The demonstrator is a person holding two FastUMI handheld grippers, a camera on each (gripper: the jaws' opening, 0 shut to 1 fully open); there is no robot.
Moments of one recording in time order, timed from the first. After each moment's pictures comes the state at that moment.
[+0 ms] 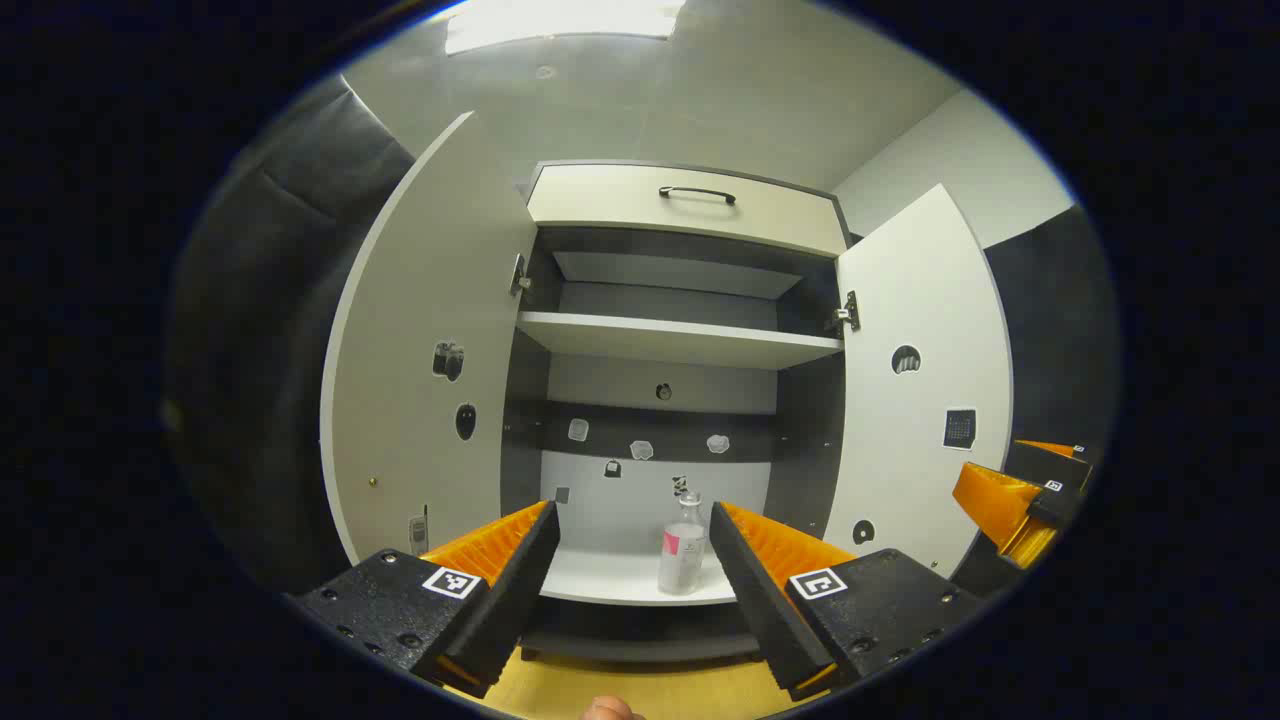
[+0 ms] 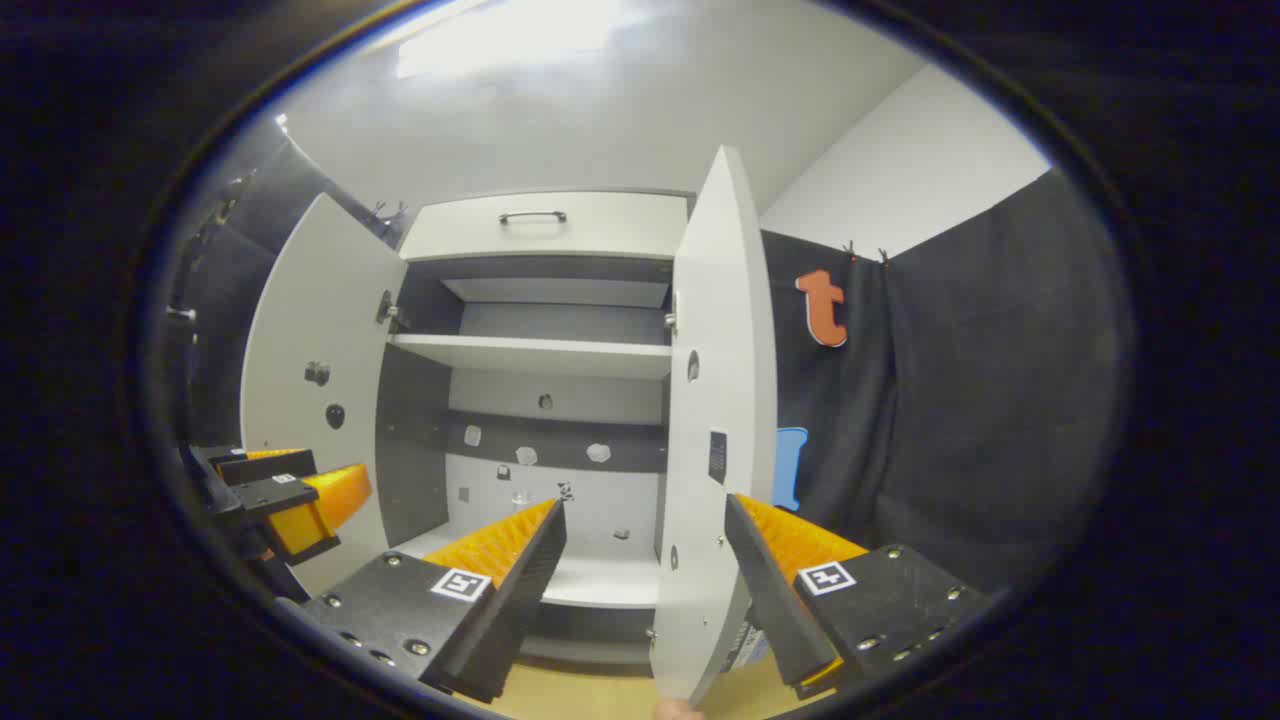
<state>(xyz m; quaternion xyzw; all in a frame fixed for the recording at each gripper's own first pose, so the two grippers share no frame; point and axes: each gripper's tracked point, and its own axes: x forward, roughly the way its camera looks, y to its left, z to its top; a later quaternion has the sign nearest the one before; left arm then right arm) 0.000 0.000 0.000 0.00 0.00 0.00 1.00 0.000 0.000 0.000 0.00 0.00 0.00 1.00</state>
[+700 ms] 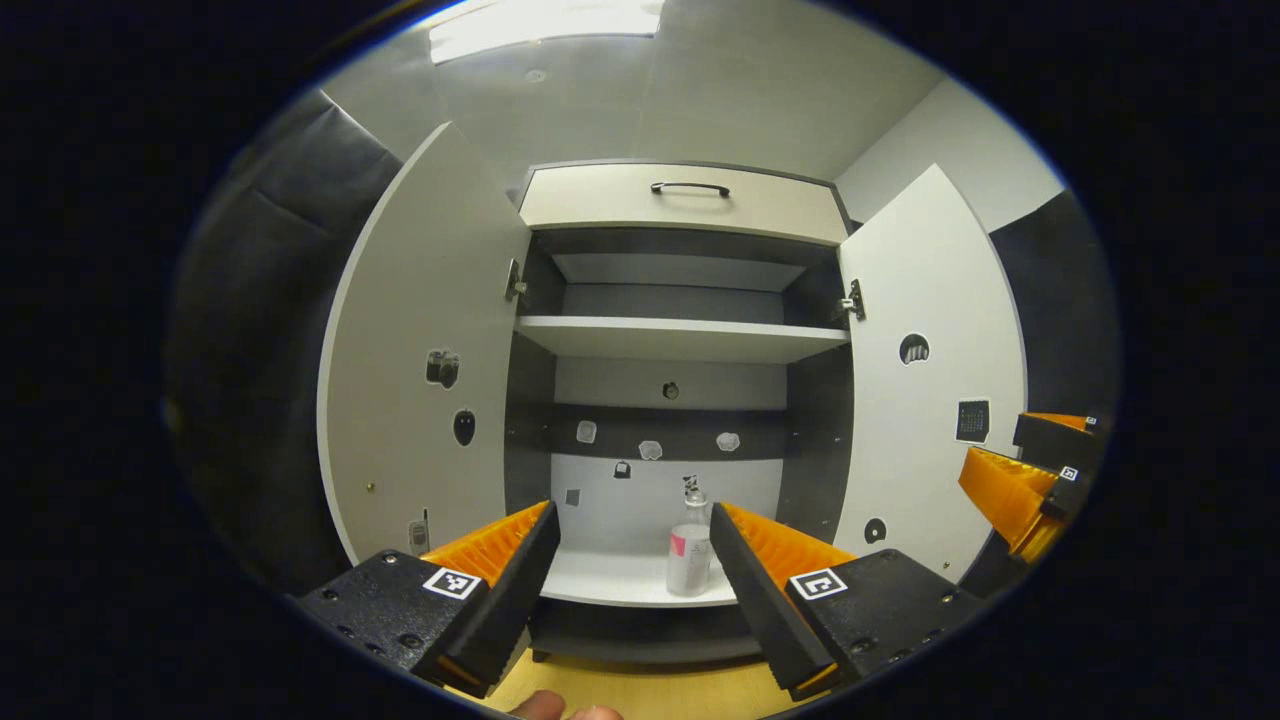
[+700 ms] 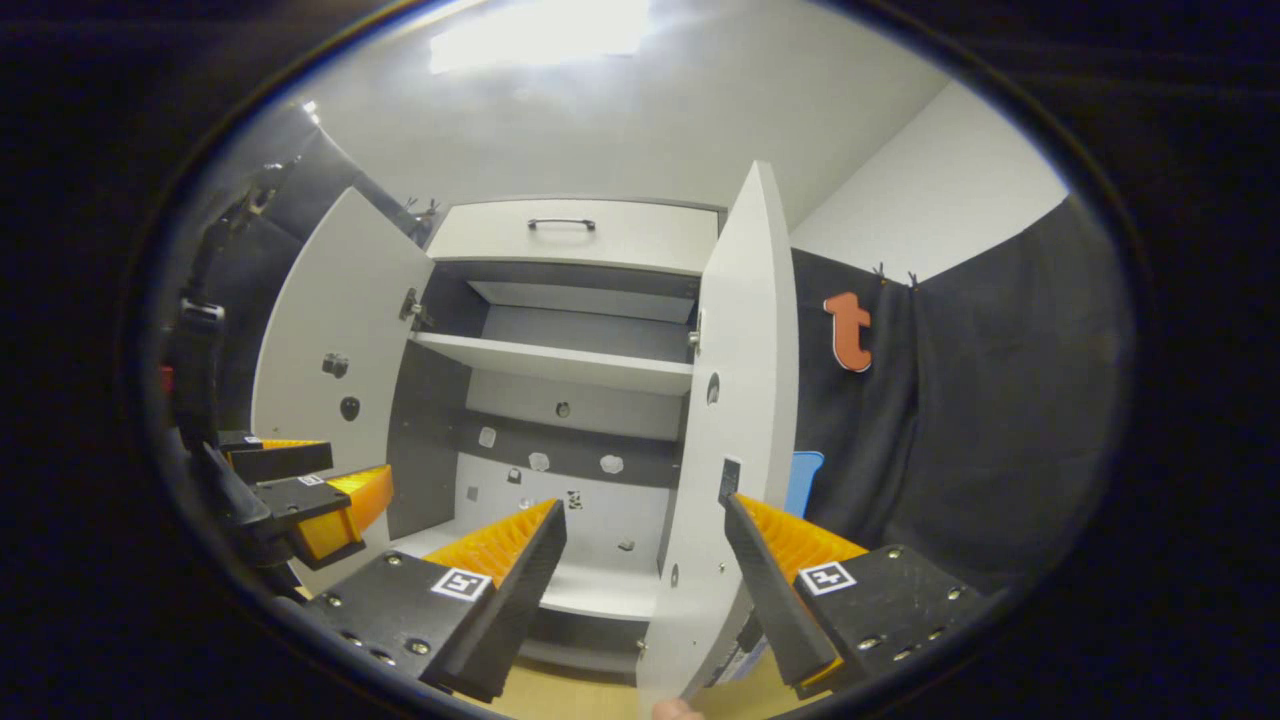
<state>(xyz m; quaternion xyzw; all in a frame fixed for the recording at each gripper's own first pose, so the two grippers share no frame) 0.008 -0.016 -0.003 0.02 0.01 0.01 1.00 0.004 -0.007 0.023 -0.03 -0.02 0.02 1.00</state>
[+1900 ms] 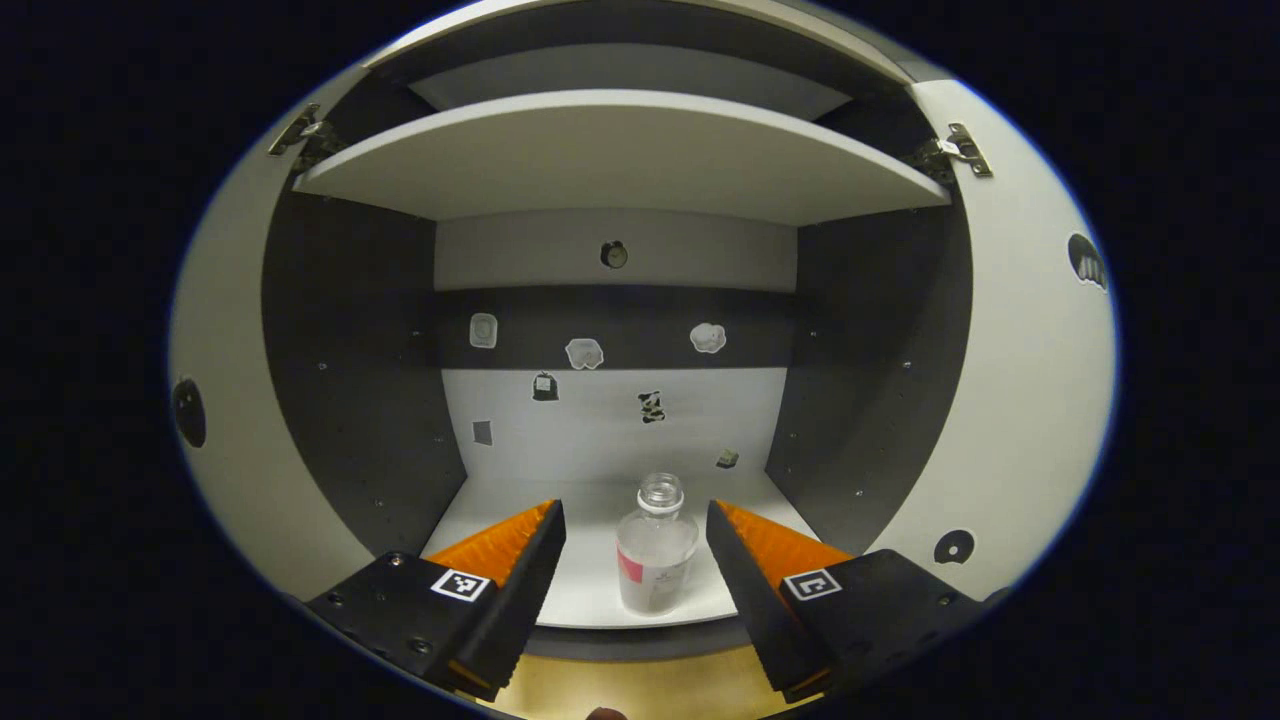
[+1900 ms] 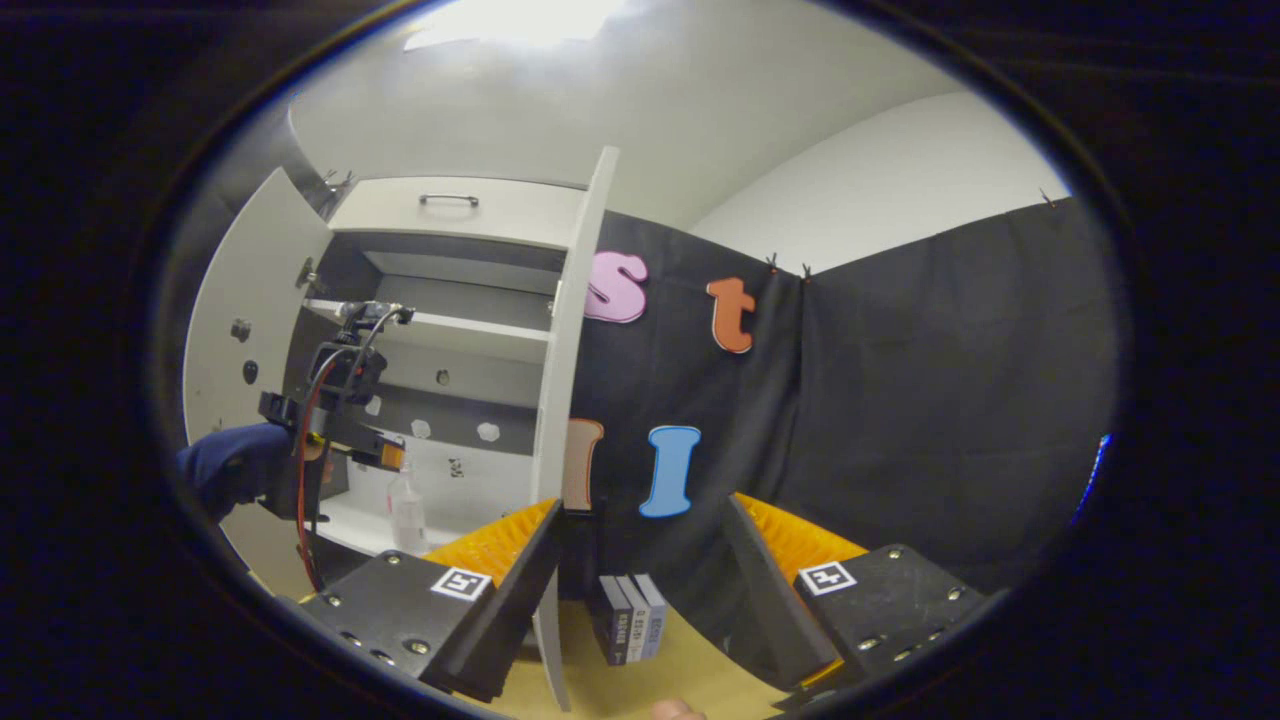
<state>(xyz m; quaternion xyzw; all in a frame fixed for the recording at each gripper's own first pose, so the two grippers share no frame) 0.226 -0.053 -0.113 0.02 0.24 -0.05 0.97 -0.040 -0.131 0.003 -0.04 0.01 -0.14 0.99</state>
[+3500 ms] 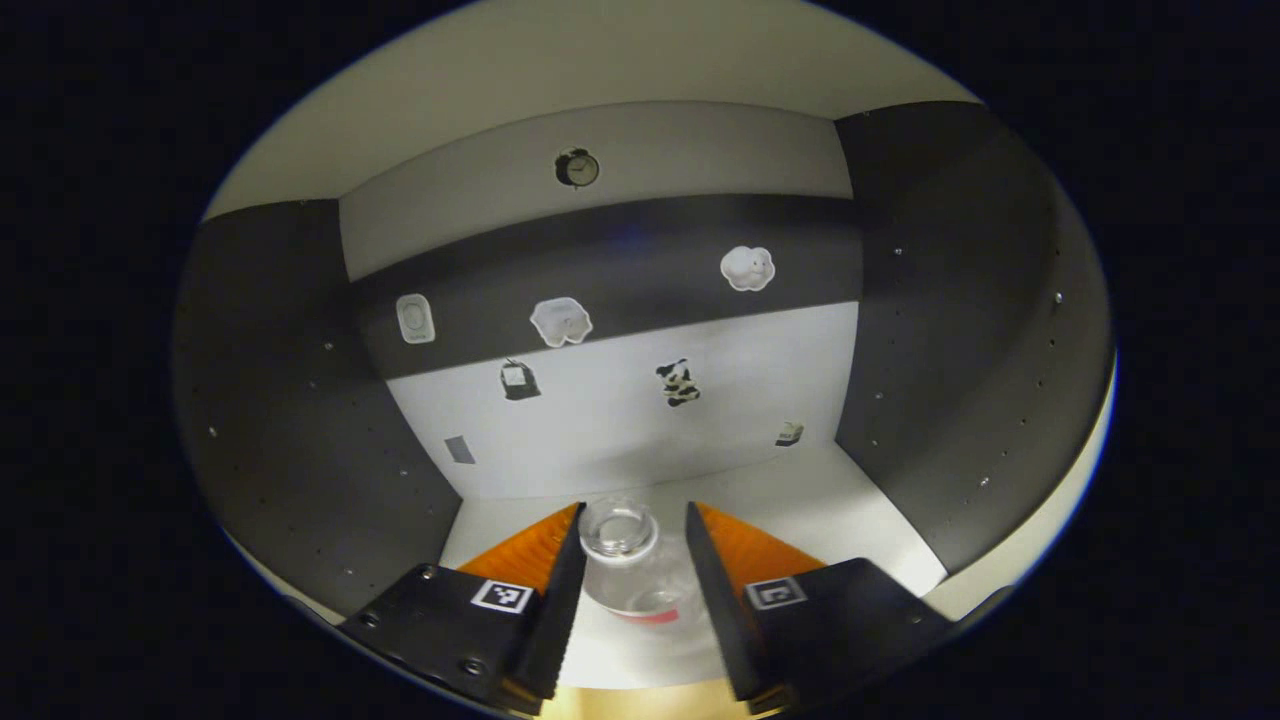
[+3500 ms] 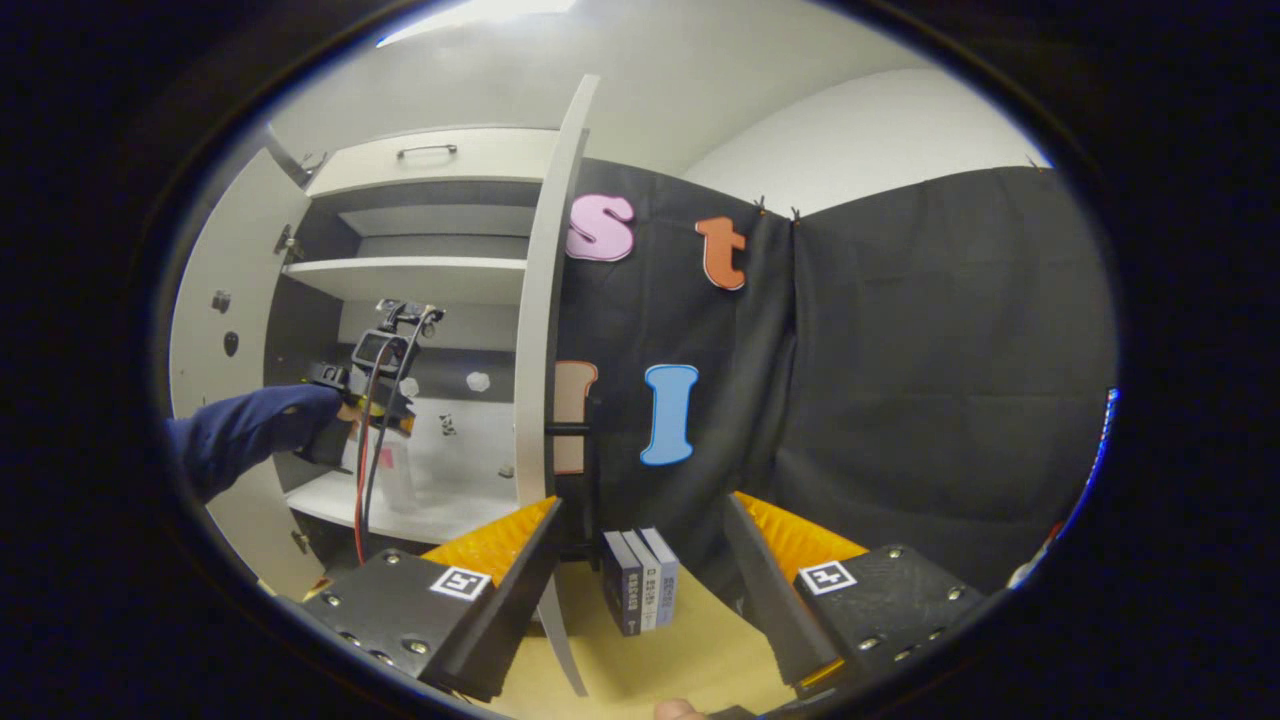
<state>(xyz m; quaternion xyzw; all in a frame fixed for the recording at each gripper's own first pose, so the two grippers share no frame) 0.325 -0.038 -0.174 0.10 0.29 -0.03 0.95 -0.029 -0.127 -0.069 -0.01 0.08 -0.15 0.99</state>
